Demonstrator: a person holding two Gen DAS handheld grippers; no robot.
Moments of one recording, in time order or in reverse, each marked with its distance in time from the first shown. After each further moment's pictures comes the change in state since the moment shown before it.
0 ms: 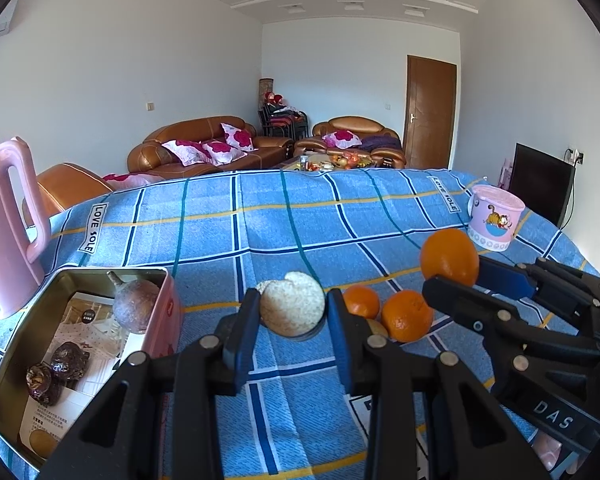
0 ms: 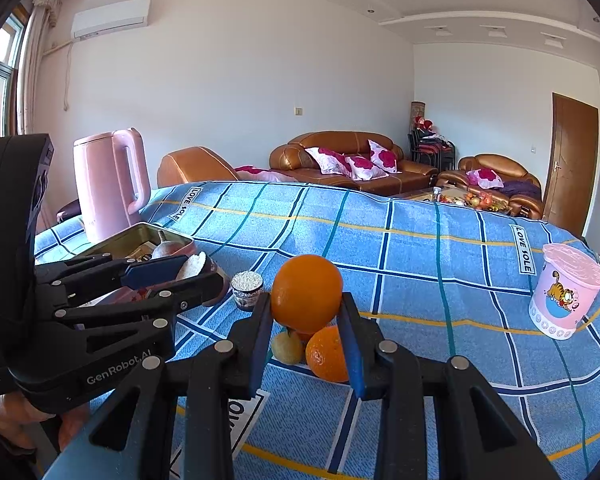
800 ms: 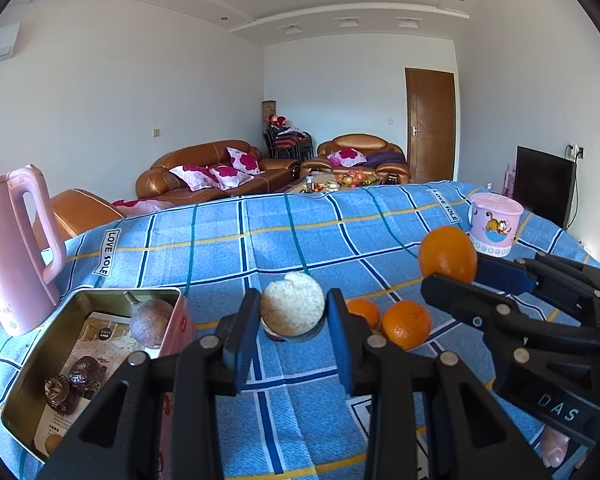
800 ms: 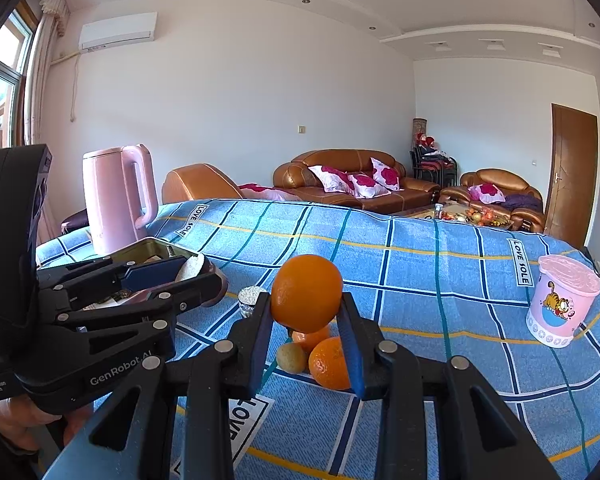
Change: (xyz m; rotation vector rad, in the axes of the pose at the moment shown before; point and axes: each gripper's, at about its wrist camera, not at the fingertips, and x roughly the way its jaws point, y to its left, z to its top) left arm -0.017 -0.010 -0.002 0.055 -0.087 0.043; right arm -0.013 0.000 -0.001 -0.007 -0.067 0.015
